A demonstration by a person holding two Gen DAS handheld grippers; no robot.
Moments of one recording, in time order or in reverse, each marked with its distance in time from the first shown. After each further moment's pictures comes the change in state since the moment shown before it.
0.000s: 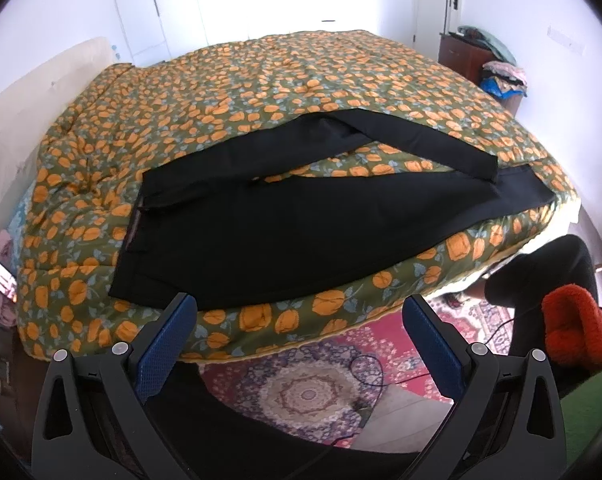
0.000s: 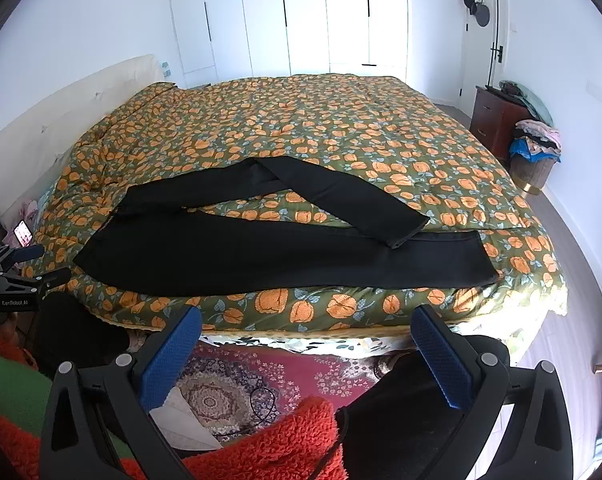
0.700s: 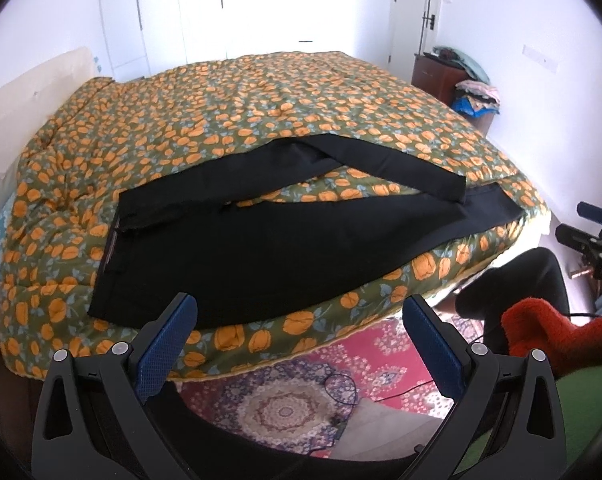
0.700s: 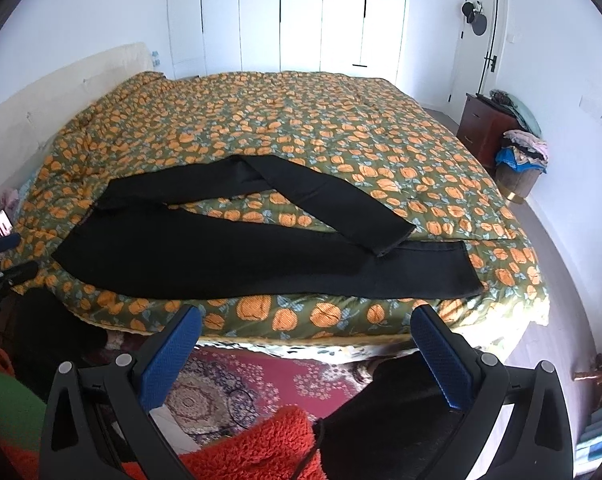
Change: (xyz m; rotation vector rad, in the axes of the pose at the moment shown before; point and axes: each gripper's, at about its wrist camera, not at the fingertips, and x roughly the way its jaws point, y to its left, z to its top) left arm -0.019 -0.003 0.009 0.007 -0.075 -0.097; right arm 0.013 0.013 0.016 -0.048 0.020 -0.101
